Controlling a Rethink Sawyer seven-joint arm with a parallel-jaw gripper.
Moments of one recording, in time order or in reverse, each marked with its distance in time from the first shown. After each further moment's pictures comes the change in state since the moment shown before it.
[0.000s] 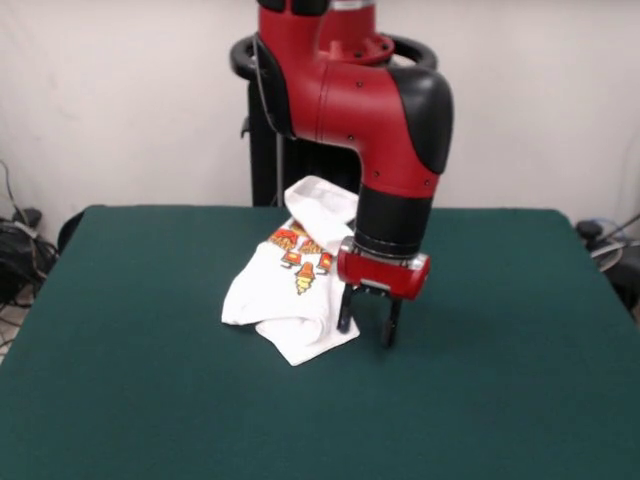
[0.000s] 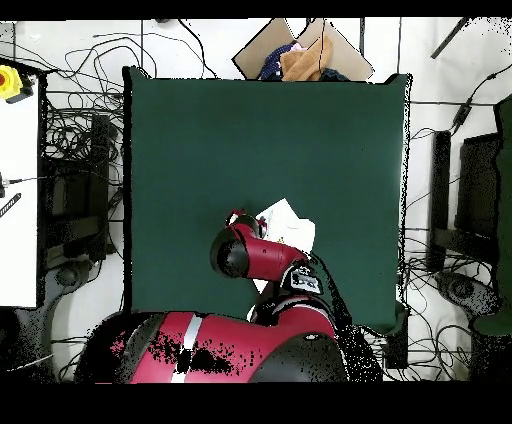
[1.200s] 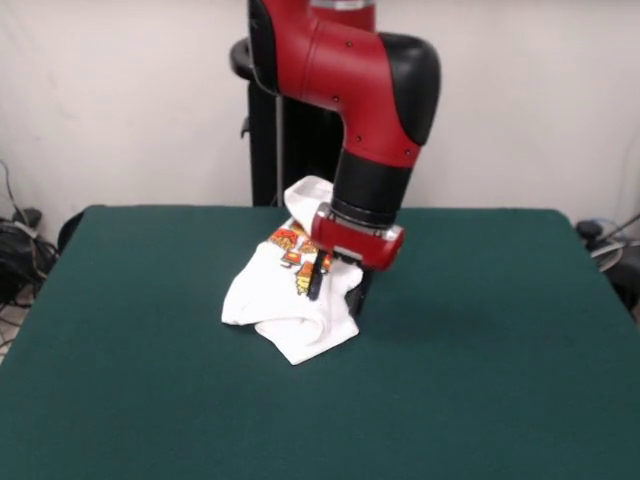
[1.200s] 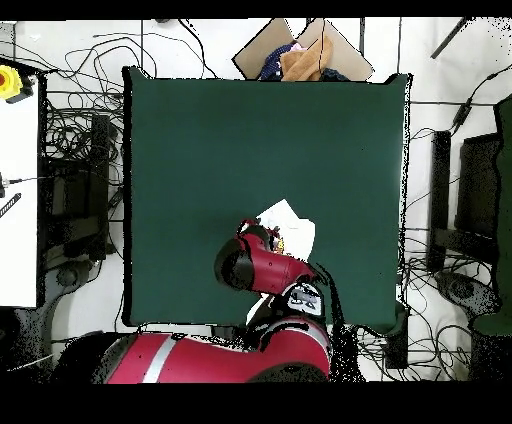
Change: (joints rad) arm 0.040 -0.052 -0.094 0.058 0.034 0.000 0.000
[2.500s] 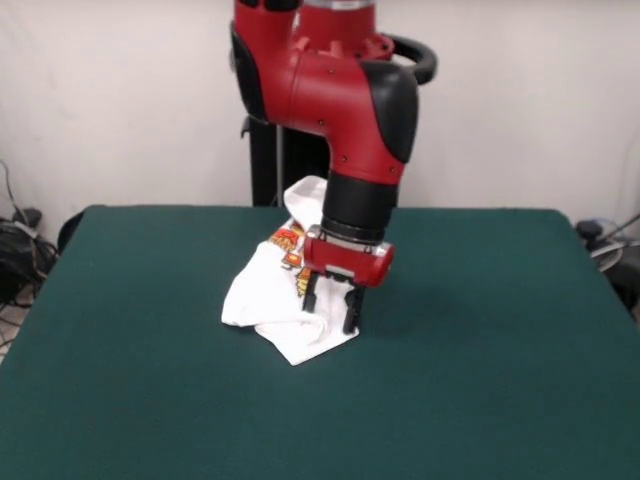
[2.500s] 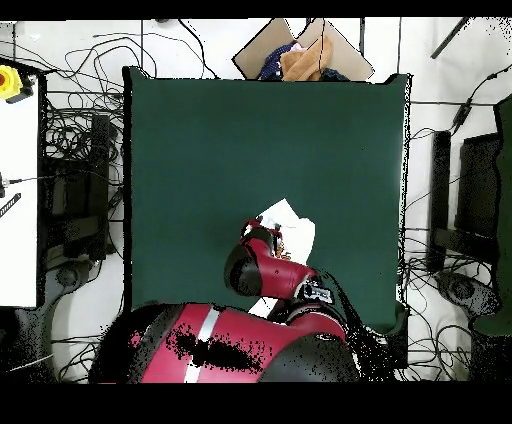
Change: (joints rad) arm -0.068 0.079 0.039 0.009 -0.072 -0.200 0.000
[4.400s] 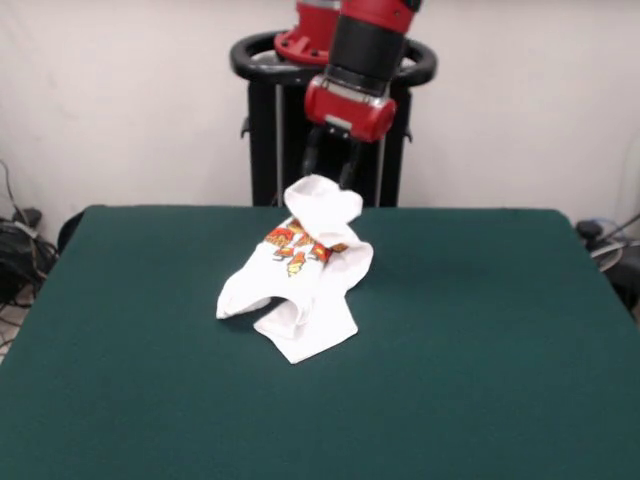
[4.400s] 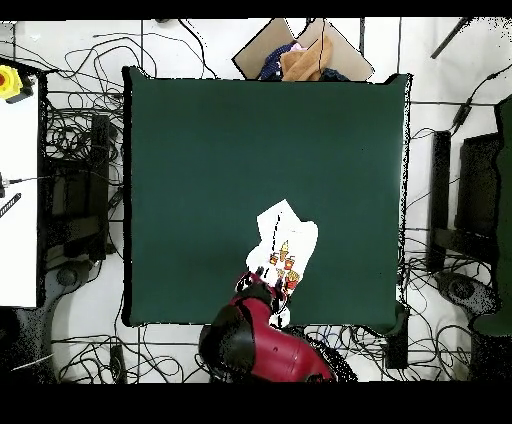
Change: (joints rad) arm 0.017 -0.419 -0.084 0.401 0.077 0.098 0.000
